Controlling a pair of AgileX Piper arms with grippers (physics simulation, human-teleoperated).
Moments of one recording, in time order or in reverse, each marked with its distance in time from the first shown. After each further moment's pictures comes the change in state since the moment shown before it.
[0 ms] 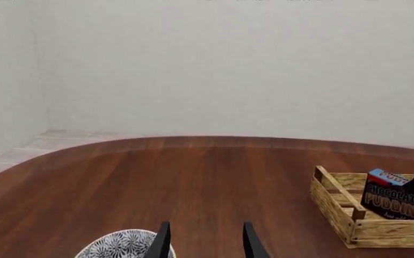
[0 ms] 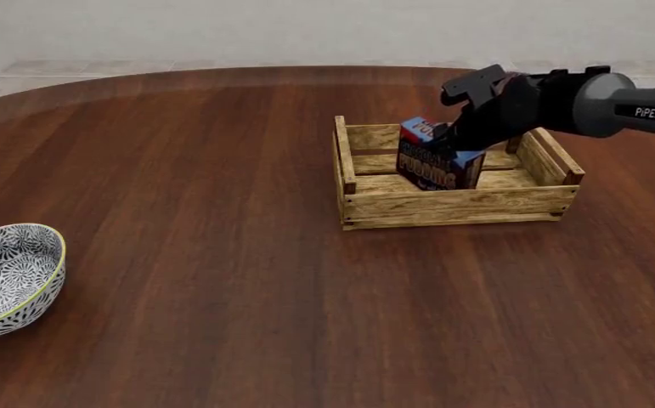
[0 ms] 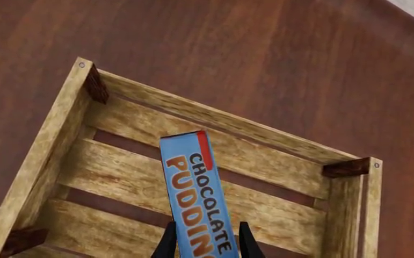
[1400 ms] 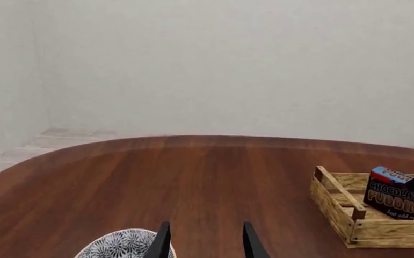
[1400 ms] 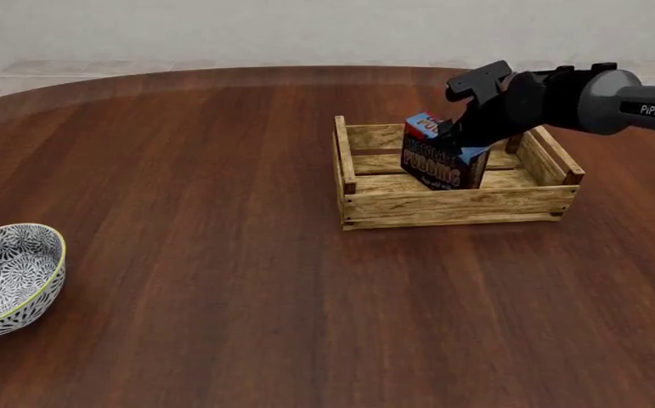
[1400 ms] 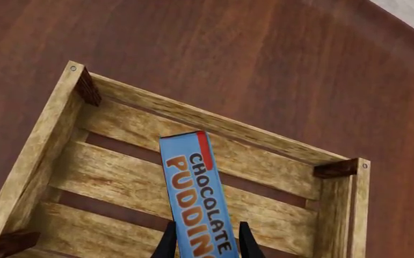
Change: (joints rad) left arm 0.002 0.000 -0.005 0.008 -0.001; right arm -0.015 -0.001 -0.013 0.002 -0.013
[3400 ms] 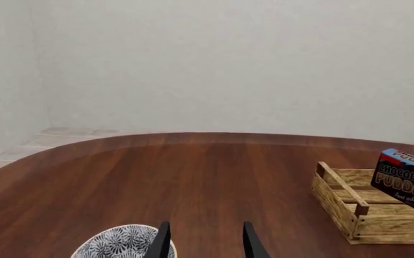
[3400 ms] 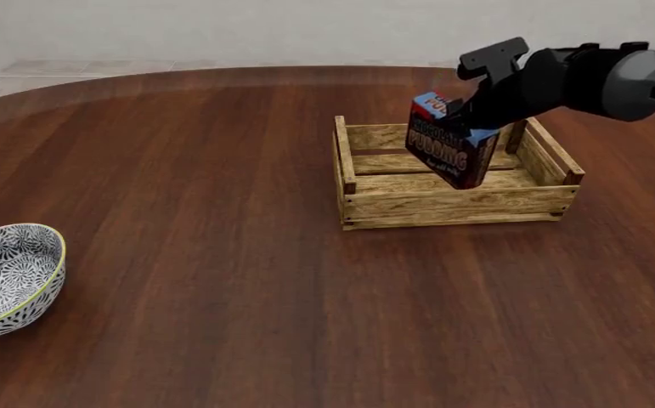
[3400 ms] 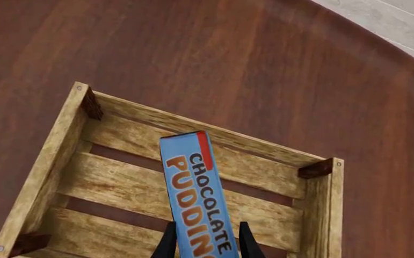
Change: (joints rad) left arm 0.001 0.000 0.047 -0.042 0.003; right arm -0.008 -0.072 -0.007 0.026 0.026
